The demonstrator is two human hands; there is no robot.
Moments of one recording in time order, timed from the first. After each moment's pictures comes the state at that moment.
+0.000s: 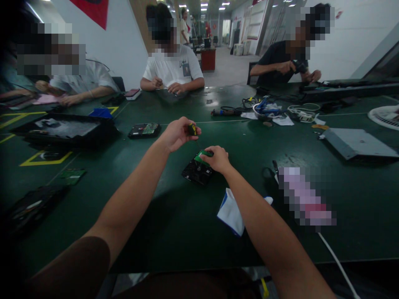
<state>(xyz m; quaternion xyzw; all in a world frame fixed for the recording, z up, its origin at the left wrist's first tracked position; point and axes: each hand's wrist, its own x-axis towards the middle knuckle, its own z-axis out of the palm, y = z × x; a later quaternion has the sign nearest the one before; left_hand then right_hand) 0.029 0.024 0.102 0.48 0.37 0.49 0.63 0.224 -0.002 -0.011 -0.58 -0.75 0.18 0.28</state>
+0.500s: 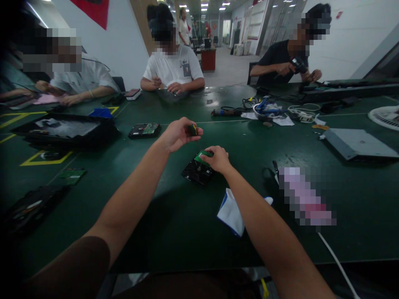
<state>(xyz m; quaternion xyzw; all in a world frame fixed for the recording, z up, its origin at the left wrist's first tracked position) 0.030 0.021 0.103 0.47 0.37 0.48 0.65 0.224 -0.003 -0.005 -0.58 -0.75 0.19 0.27</state>
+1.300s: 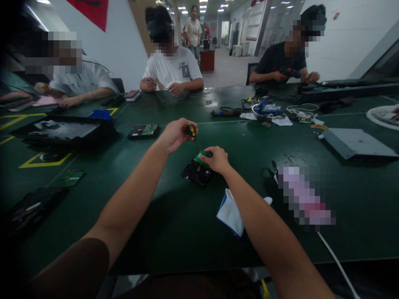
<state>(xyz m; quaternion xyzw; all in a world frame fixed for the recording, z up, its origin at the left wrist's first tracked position) 0.029 0.024 0.102 0.50 0.39 0.49 0.60 0.224 -0.003 -0.006 -0.58 -0.75 0.19 0.27</state>
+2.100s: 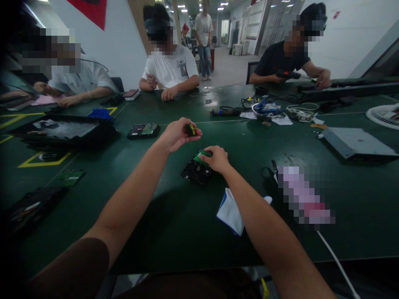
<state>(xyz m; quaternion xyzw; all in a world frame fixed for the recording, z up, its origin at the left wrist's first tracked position) 0.033 0.021 0.102 0.46 0.37 0.49 0.64 0.222 -0.007 -0.002 -0.58 -0.74 0.19 0.27</state>
